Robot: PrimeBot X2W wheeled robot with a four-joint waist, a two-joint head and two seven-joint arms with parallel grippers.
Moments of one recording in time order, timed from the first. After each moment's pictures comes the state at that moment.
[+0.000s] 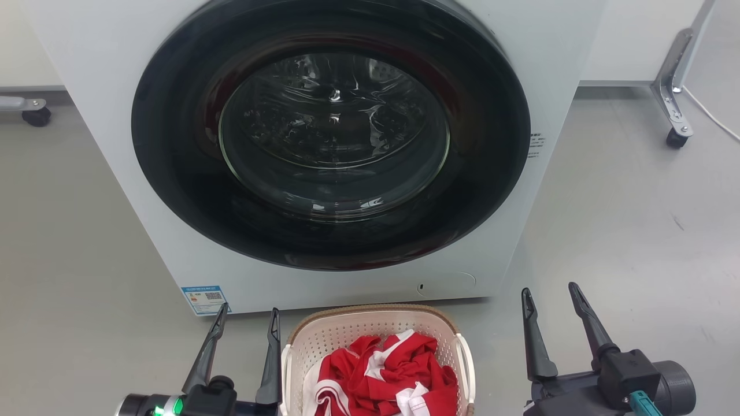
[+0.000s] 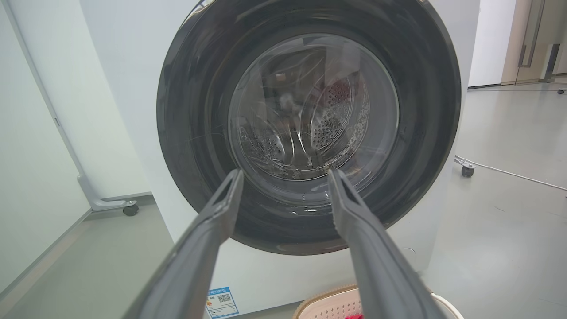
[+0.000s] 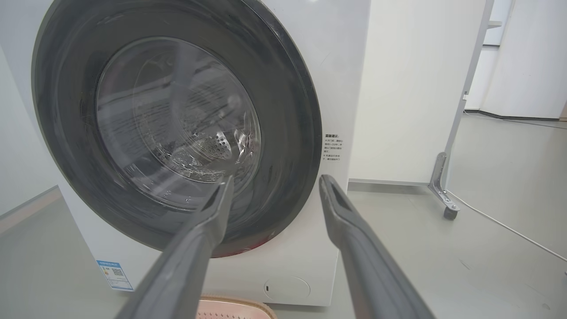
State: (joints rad) left arm 0.03 0.06 -0.23 0.06 -0.05 0.12 -0.25; right arm -0.05 -0.07 0.26 0.10 0.12 -0.12 -0.25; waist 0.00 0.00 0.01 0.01
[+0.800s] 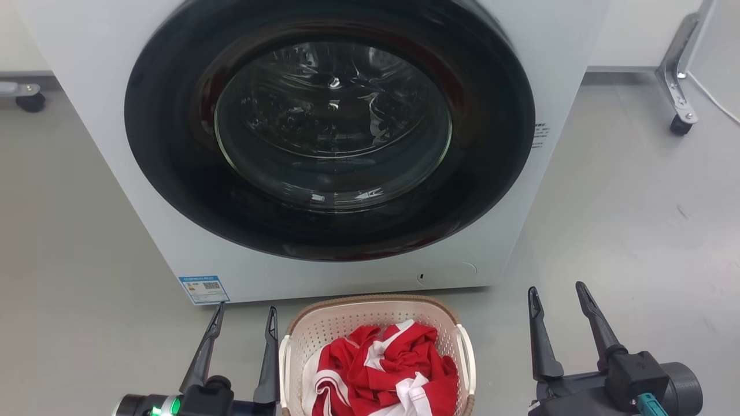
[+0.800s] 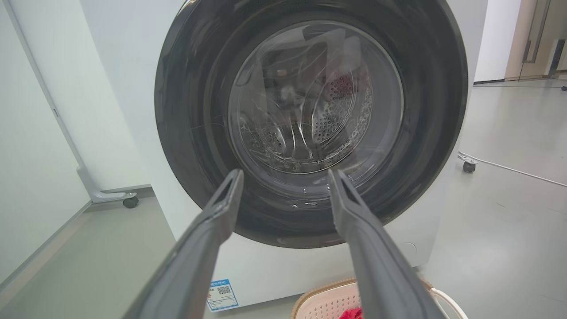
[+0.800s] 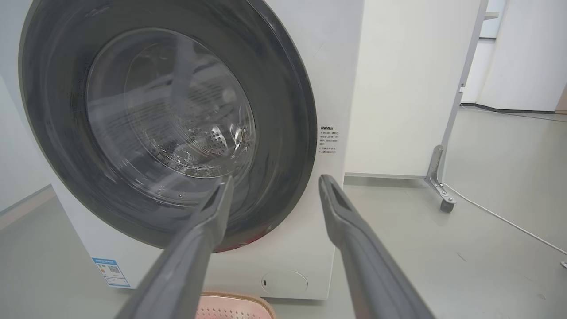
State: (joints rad) left arm 0.04 0.06 -0.23 0.05 -0.05 0.12 -0.25; right arm -0.03 -0.07 0.24 0.07 0.11 -0.12 -0.25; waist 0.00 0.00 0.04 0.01
